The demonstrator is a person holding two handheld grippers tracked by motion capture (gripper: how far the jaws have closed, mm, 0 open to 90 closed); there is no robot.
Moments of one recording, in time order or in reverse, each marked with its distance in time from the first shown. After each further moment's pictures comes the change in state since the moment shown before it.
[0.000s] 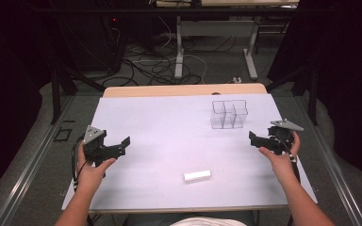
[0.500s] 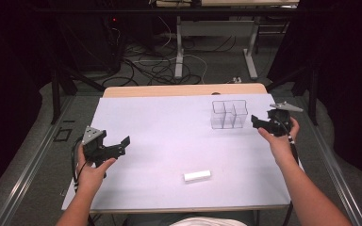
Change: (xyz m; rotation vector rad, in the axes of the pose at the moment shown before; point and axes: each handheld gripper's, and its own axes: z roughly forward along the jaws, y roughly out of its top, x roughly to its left) left arm -0.001 0.000 -0.002 -0.024 0.001 -0.029; right arm -0.005 0.050 0.018 -0.001 -0.013 -0.004
